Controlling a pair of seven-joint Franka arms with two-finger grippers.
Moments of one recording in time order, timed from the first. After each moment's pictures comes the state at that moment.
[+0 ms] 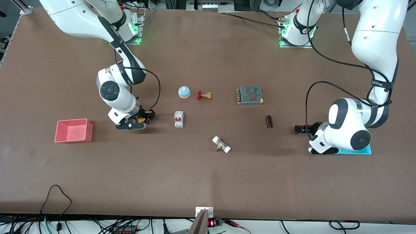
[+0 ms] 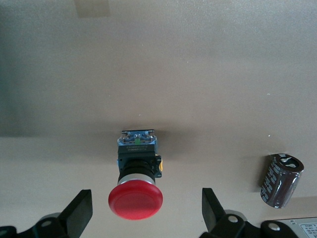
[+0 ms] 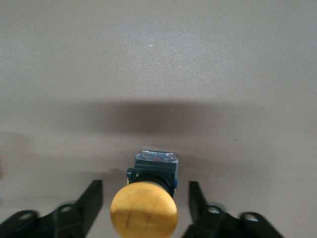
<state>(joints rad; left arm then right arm) 0.09 0.69 -0.15 -1.57 -0.02 1.87 -0.10 0.10 0.49 0.24 -2.05 -0.14 2.52 0.39</state>
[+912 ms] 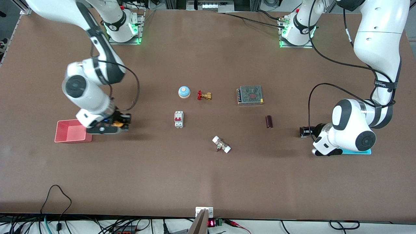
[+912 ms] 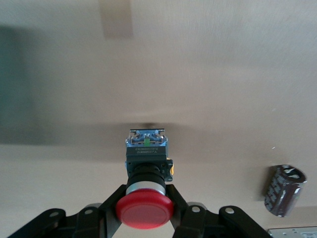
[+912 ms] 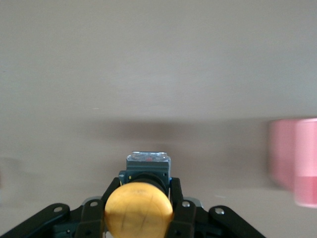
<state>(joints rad) 0.10 0.70 -0.14 -1.51 -0.02 1.86 -0.10 -0.04 0.29 0.22 -1.96 -0.15 2.31 0.20</state>
